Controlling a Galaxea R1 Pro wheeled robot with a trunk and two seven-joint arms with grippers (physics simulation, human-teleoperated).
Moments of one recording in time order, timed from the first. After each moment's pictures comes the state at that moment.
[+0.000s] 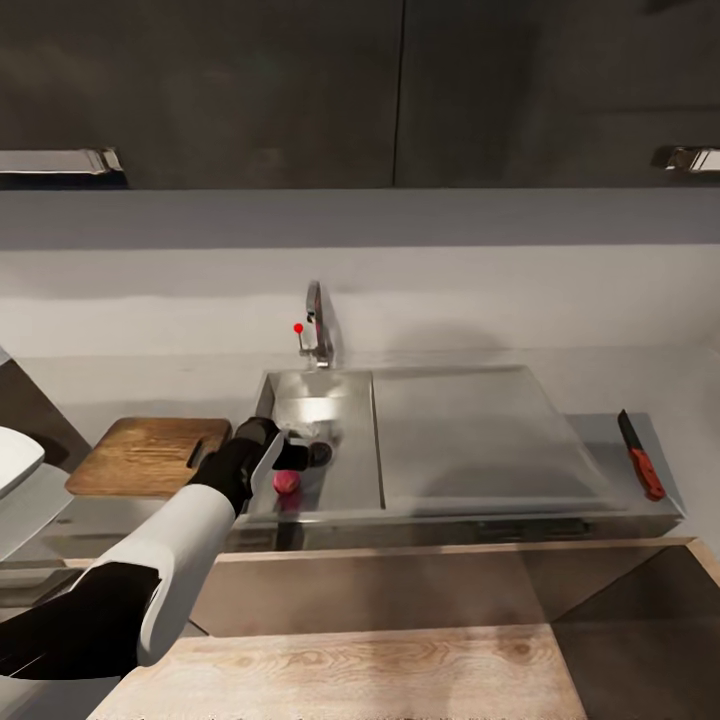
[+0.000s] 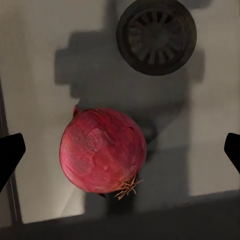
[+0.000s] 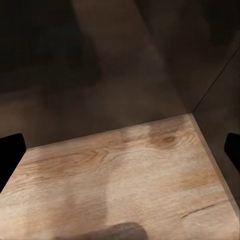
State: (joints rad) left arm -1.06 -0.11 -0.10 -0.52 0.03 0.83 0.05; right arm -0.20 -0.01 -0.62 -0.02 0.38 -1.03 0.02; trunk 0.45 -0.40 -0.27
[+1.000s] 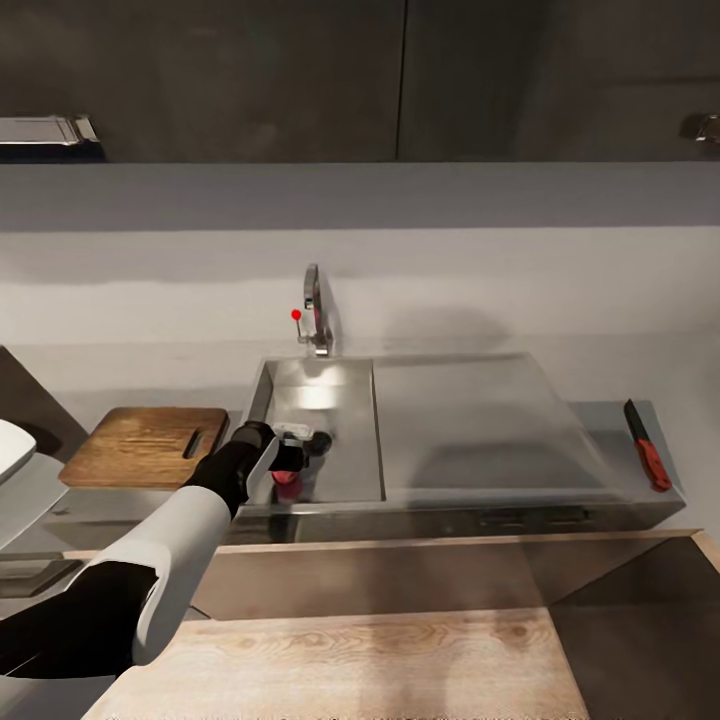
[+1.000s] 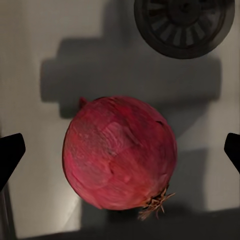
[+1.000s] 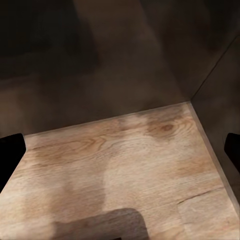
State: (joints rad) left arm -1.06 -0.10 -0.10 -0.49 0.02 0.77 0.05; right arm -0.20 -0.01 -0.62 -0.02 0.38 -1.03 0.02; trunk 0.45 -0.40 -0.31
